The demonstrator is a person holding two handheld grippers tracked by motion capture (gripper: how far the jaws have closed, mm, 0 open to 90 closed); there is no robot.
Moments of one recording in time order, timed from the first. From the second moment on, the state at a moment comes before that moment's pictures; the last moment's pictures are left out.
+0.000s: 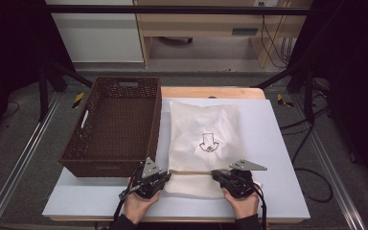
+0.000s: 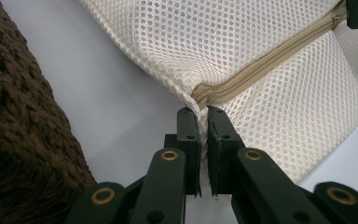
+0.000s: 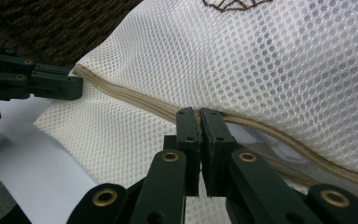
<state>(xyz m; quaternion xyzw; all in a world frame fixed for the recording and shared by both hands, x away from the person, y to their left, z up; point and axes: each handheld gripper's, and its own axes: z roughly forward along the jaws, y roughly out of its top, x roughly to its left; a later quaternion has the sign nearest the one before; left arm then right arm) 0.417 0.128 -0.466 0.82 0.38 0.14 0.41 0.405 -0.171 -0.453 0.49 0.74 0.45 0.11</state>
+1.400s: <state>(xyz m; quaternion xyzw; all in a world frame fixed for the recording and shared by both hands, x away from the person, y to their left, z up) 0.416 0.128 -0.470 0.82 0.38 0.15 0.40 0.404 -0.242 -0.463 0.56 0.70 0.42 0.13</state>
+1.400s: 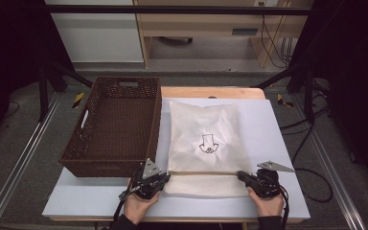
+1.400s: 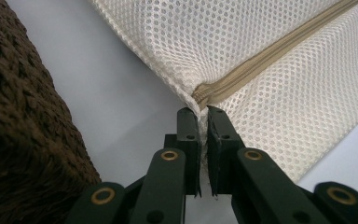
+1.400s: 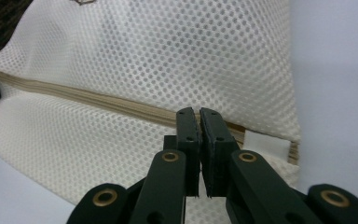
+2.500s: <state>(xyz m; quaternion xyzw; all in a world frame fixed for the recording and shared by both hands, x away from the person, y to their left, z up) 0.409 0.137 -0.464 0.81 0.37 0.15 0.42 0.406 -0.260 -0.465 0.56 0.69 0.43 0.18</state>
